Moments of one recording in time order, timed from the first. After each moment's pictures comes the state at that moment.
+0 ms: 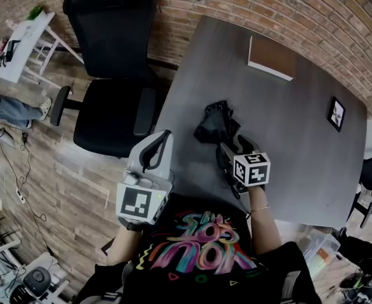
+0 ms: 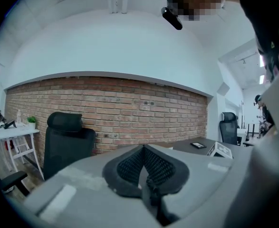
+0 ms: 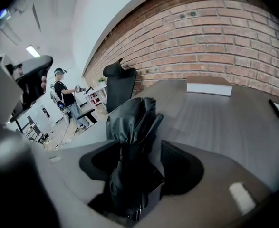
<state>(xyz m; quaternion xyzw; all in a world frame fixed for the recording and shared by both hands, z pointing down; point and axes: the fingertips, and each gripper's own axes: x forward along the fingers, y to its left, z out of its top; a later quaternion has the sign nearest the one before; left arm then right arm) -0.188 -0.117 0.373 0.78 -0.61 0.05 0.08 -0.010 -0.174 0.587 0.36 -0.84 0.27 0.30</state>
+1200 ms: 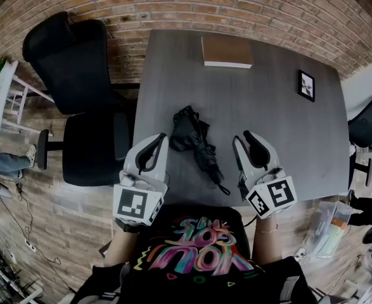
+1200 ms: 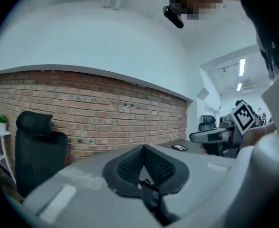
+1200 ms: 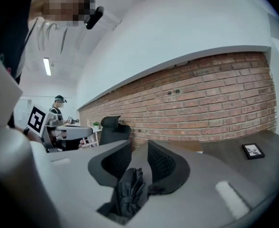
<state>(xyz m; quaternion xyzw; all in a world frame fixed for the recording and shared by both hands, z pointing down) -0.120 -0.150 0.364 0.86 -0.51 0.05 0.07 0.058 -0.160 0.364 0.47 -0.88 0.10 0.05</state>
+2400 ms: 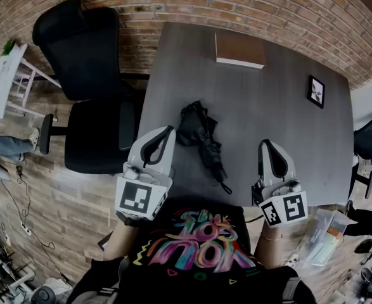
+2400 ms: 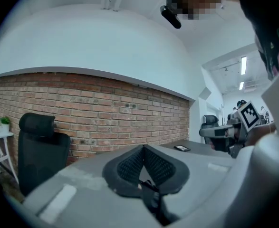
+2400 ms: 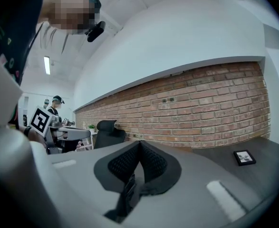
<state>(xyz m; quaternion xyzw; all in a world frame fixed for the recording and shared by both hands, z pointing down) -0.124 -0.153 0.361 0.85 -0.53 0.05 0.08 0.090 -0.149 0.345 0.50 -0.87 0.07 0.03</state>
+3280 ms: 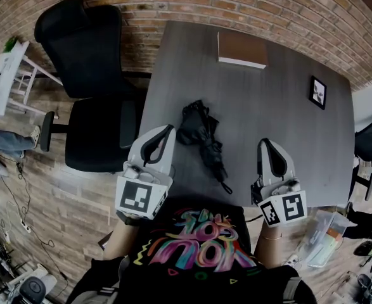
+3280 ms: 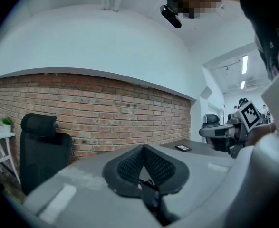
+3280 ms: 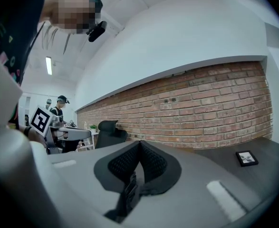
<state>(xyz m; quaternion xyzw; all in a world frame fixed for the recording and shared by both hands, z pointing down) -0.128 -0.152 0.362 0.84 -0.53 0.05 0.08 0.083 -0.151 0.346 0.49 -0.87 0.07 0.03</state>
